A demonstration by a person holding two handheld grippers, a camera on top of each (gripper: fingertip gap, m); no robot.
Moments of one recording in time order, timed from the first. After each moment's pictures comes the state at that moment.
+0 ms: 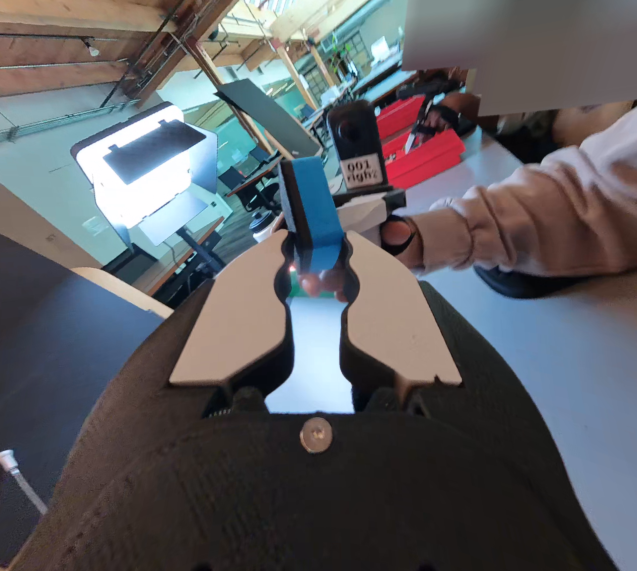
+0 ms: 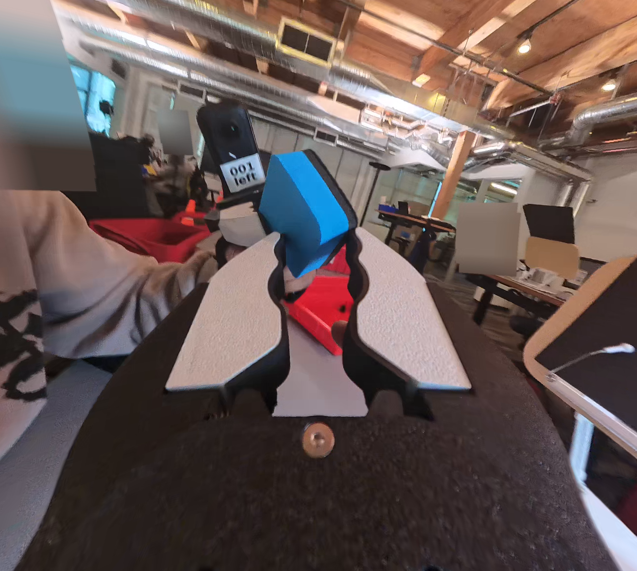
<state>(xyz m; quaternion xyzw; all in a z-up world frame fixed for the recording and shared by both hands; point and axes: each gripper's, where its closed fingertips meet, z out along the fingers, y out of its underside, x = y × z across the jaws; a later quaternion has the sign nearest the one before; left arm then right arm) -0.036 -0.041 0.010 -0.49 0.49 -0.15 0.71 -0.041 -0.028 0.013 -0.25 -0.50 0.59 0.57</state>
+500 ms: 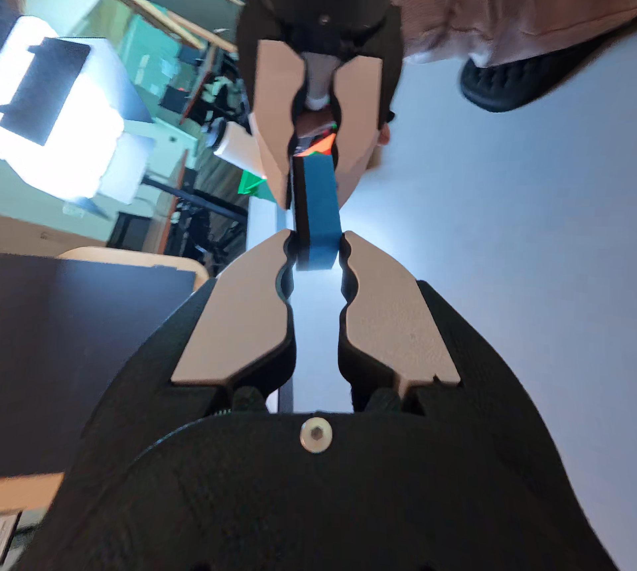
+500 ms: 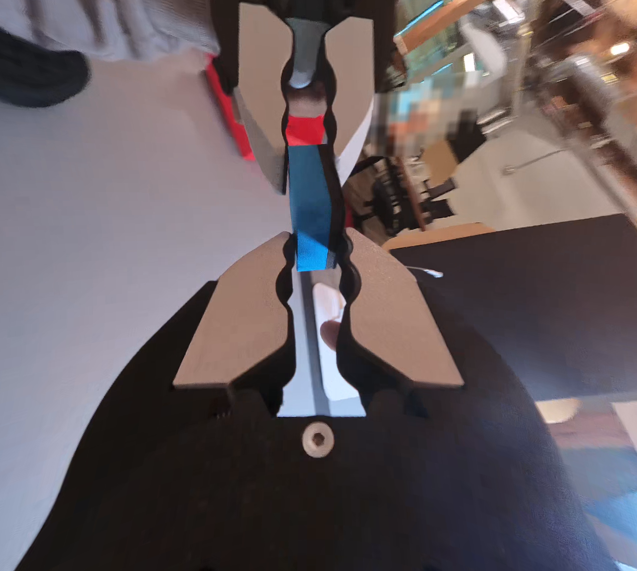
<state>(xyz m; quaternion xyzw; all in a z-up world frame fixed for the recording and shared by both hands) -0.070 -0.029 -0.050 -0.51 0.63 0.01 0.58 -0.060 -0.015 -0.048 -0.27 -0.72 0.14 0.63</state>
